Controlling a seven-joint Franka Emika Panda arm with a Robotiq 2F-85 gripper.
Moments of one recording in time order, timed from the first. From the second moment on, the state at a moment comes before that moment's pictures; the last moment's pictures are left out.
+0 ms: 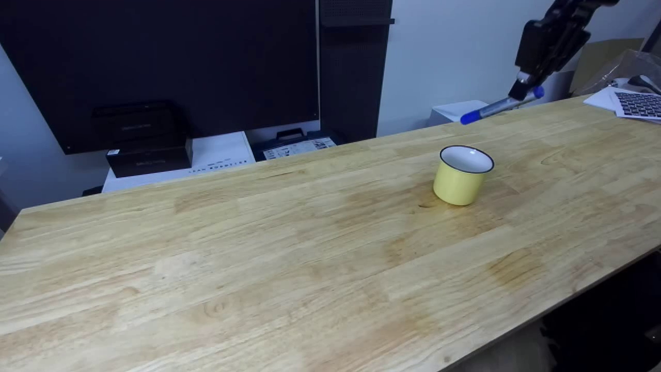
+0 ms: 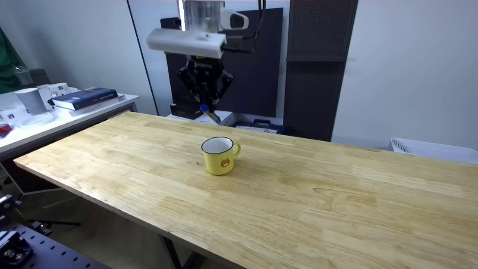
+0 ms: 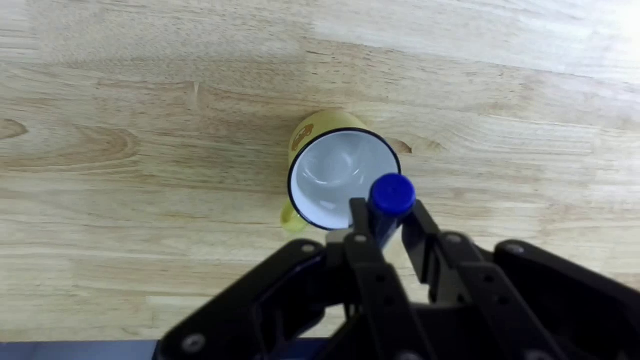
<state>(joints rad) -0.25 0.04 0.01 -2.47 0.27 2.57 -0.51</state>
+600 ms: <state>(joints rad) -0.23 -0.17 -0.17 -2.62 0.11 2.64 -0.45</state>
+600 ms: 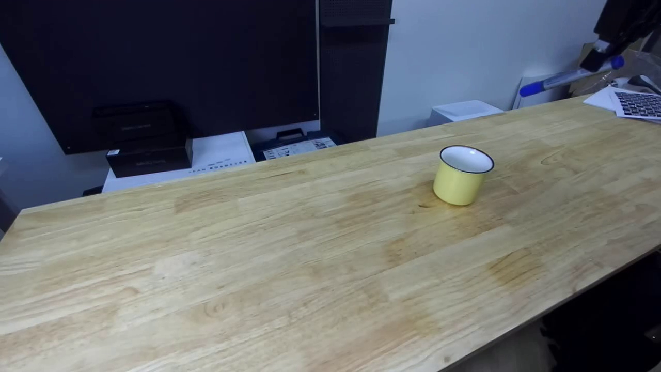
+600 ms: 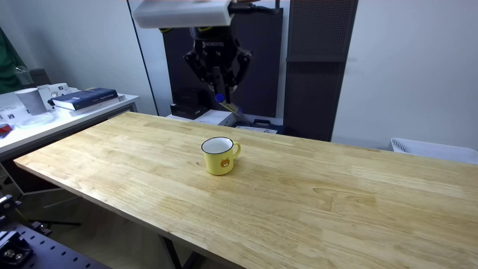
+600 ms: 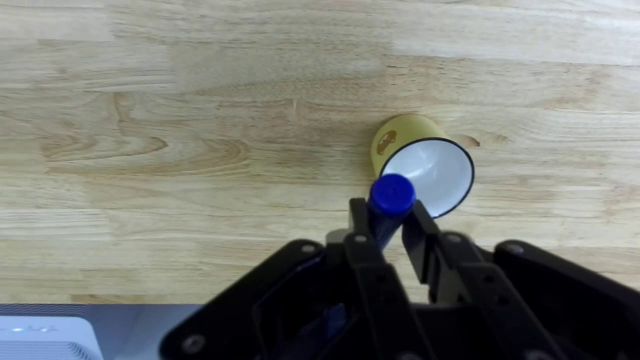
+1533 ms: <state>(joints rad) -0.26 0.11 -0.26 -2.60 0.16 2.90 -0.56</state>
